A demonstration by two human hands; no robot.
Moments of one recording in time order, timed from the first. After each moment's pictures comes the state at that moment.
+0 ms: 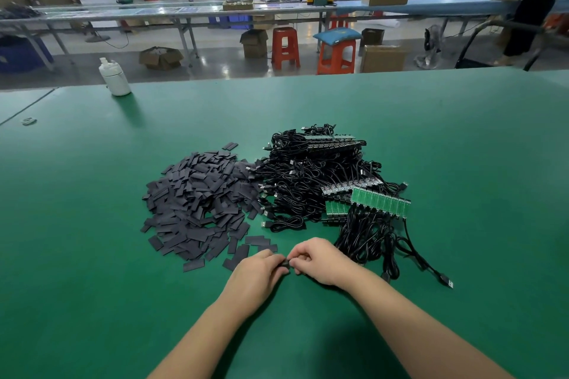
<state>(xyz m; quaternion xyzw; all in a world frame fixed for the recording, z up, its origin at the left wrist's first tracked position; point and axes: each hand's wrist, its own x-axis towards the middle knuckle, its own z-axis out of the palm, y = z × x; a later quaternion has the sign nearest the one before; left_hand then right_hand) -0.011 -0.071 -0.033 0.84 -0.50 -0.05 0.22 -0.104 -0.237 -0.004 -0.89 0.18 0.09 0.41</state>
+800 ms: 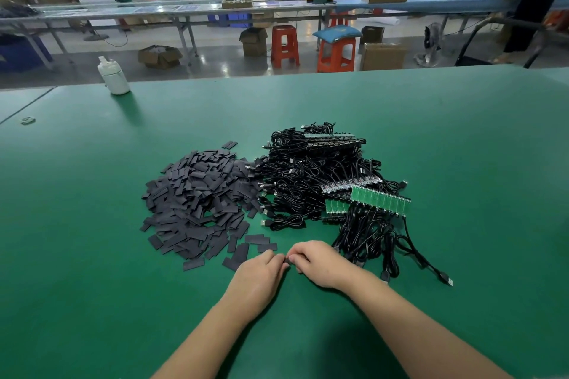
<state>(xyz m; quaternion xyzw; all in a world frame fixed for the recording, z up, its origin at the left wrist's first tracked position) -0.018 -0.072 -0.040 0.84 -0.53 0.01 0.16 -0.106 -0.233 -0.006 -0.93 0.16 0.08 0.33</state>
